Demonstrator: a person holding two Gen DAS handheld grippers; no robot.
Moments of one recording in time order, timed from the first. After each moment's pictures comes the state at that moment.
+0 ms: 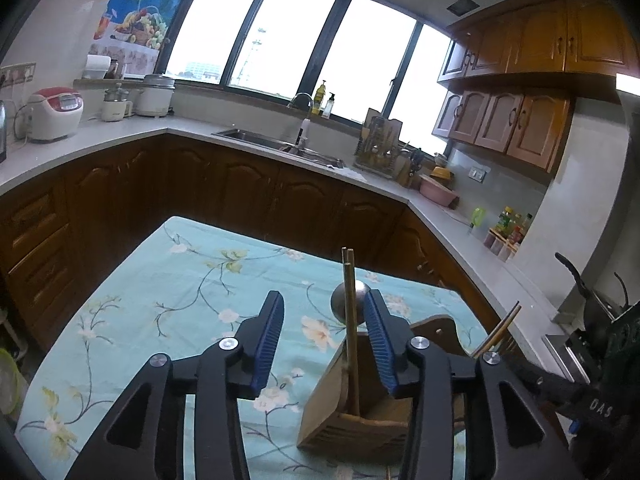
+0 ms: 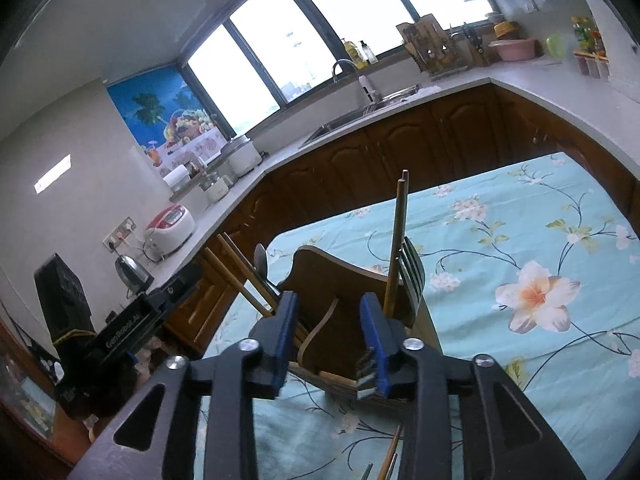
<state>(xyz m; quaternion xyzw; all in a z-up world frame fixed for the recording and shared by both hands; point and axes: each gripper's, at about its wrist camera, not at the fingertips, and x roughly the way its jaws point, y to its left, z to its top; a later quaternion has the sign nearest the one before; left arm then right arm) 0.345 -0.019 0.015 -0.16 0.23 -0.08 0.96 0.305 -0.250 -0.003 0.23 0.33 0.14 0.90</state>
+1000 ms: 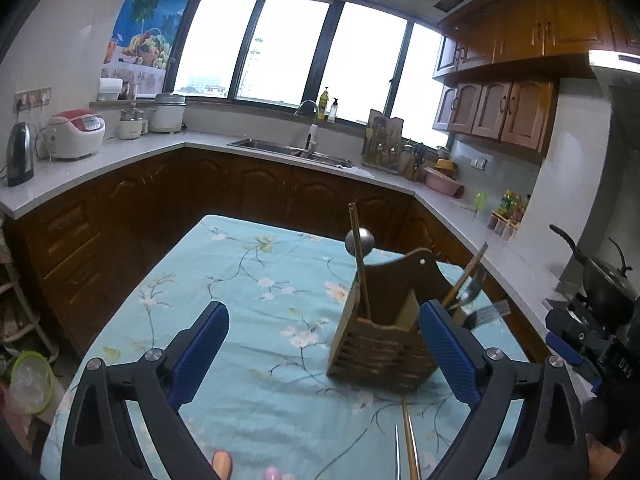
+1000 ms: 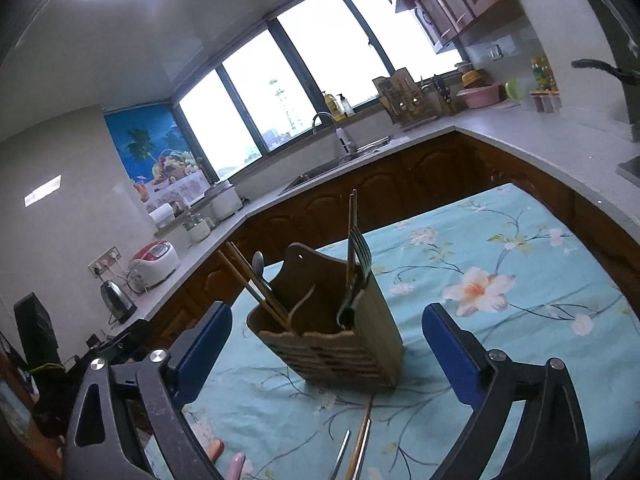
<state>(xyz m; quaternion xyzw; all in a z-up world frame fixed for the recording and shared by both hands) 0.216 -0.006 0.030 -0.11 0.23 -0.06 0.97 0.207 -0.263 0.014 0.22 0.25 0.07 0.94</state>
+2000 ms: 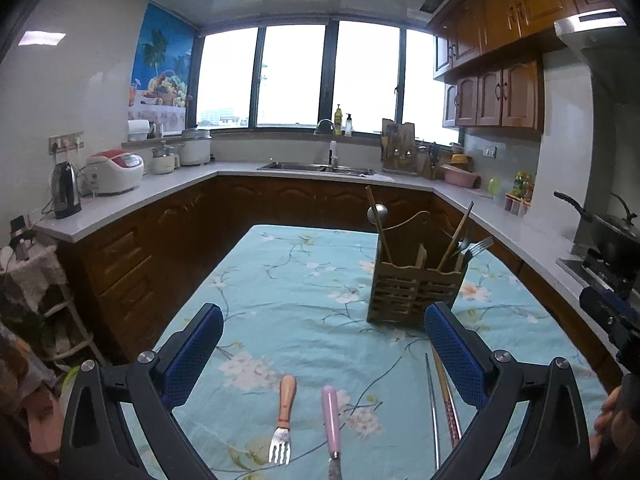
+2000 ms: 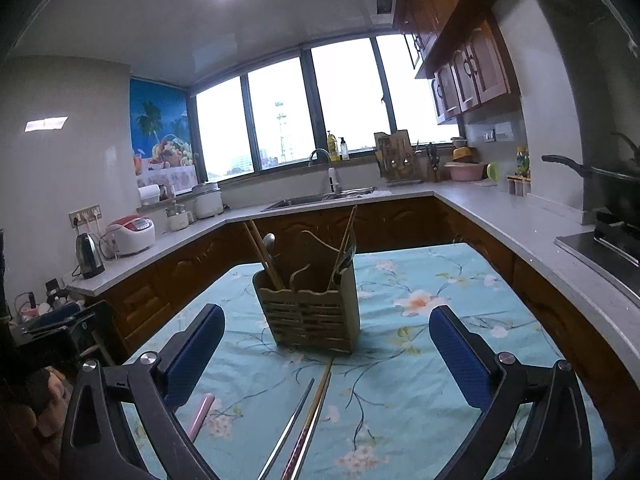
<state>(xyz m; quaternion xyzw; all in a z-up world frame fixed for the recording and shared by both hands) 0.070 0.006 0.032 -0.04 0.19 -0.01 0.98 0.077 -0.216 0.032 0.08 0.18 0.01 0.98</state>
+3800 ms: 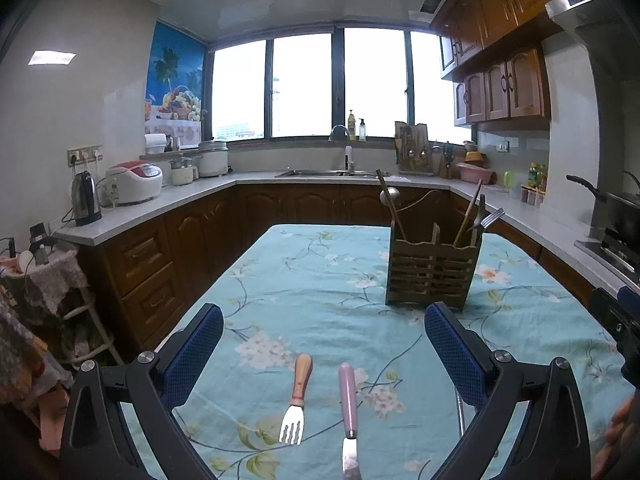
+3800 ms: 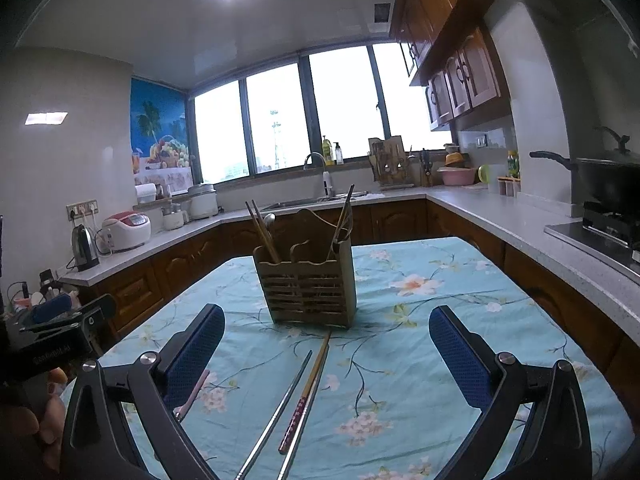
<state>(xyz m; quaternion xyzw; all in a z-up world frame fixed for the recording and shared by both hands) 0.054 0.006 -0.012 -0.01 0.18 0.02 0.98 0.045 -0.202 -0.004 0.07 0.17 0.00 0.98</state>
